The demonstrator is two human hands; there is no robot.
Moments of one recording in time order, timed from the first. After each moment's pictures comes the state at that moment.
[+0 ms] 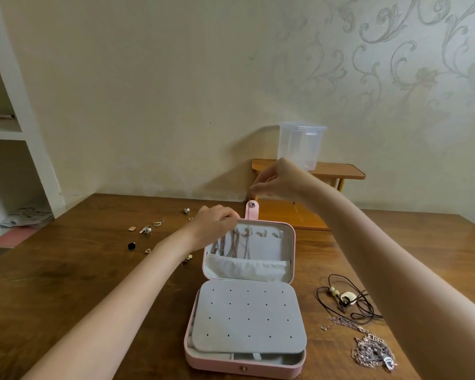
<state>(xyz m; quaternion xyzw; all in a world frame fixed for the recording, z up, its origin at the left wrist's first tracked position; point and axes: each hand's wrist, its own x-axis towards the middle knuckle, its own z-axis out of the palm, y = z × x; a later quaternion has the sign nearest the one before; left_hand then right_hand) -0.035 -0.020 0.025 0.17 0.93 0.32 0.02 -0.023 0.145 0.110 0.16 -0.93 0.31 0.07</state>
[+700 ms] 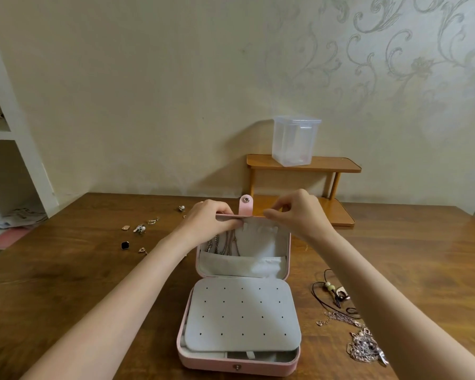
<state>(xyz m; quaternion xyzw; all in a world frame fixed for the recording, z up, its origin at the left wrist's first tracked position) -0.040 -0.012 0.021 0.16 0.92 0.34 -0.07 -0.015 0.177 0.042 0.09 -0.93 0.32 0.18</state>
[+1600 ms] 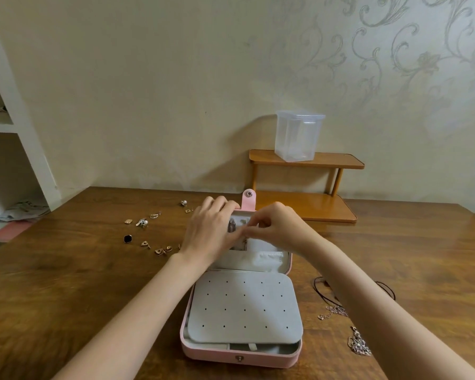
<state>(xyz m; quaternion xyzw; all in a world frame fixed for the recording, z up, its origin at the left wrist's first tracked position) -0.018 -0.001 -0.004 0.19 0.93 0.12 -0.30 0.003 0.150 0.036 0.22 -0.93 0.29 0.05</state>
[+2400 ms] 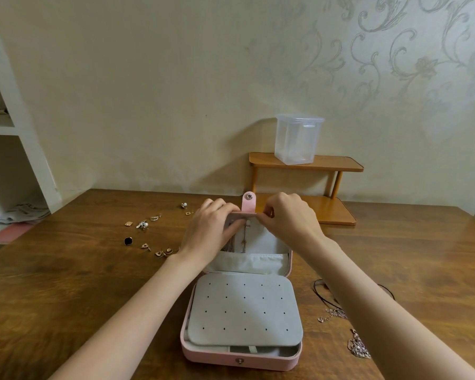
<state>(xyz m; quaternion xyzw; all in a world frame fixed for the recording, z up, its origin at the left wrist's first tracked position) -0.023 -0.004 -0.006 0.21 0.90 0.21 -0.31 -0.002 0.152 0.044 0.10 -0.96 0.16 0.18</state>
